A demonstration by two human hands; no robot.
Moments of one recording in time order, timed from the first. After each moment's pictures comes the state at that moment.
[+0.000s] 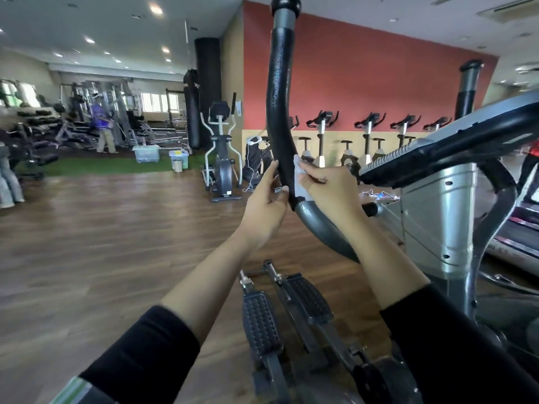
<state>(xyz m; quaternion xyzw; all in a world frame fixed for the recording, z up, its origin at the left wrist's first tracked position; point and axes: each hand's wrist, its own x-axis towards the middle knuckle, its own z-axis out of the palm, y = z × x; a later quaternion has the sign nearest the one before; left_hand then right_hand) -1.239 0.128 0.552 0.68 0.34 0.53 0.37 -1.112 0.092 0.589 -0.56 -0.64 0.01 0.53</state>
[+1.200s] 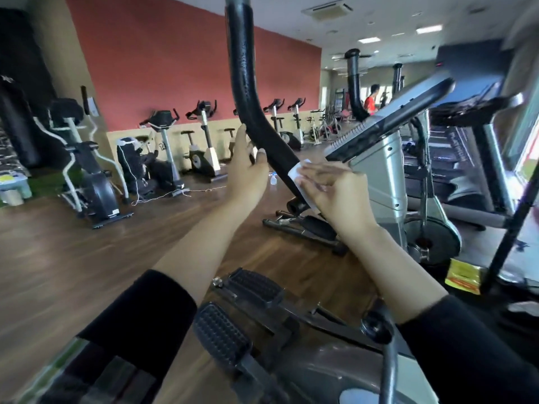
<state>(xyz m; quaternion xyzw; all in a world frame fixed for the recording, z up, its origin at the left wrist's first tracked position) -1.259 0.212 0.592 0.71 0.19 0.51 0.45 -1.171 0.085 0.568 -0.66 -0.52 -0.34 0.43</state>
